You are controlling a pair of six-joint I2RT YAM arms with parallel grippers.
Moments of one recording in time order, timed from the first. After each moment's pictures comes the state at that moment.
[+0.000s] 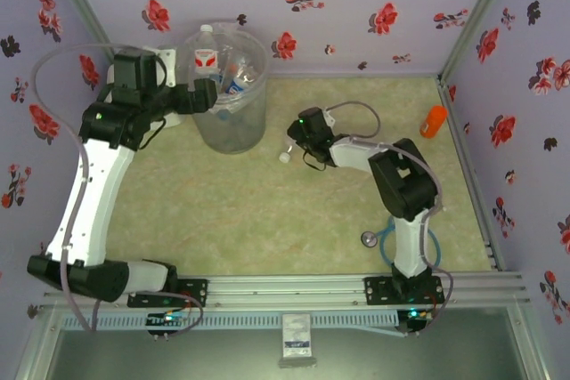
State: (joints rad) left arm -0.28 1.29 1.67 -0.91 0.08 -0.25; right arm 0.57 1.96 1.19 0.05 0.12 1.05
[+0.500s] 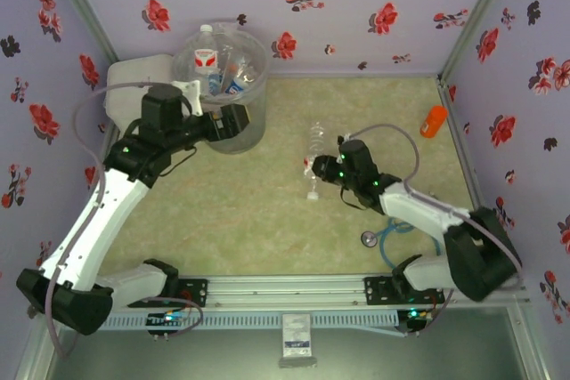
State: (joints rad) left arm -0.47 1.15 1.29 -0.58 0.26 -0.57; right arm 0.58 1.27 0.63 0.02 -0.11 0.72
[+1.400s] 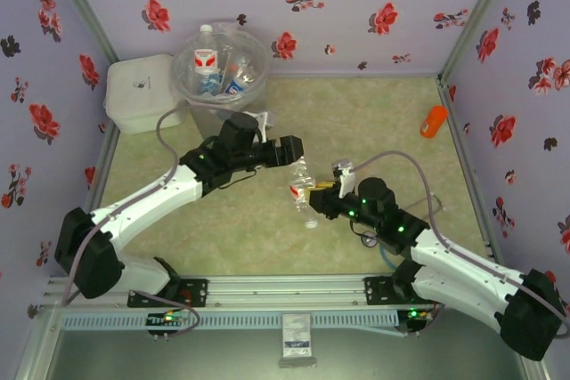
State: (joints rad) left arm -0.80 1.38 1.11 -0.25 0.18 -0.79; right arm 0.79 0.82 0.40 0.11 -0.18 0.48
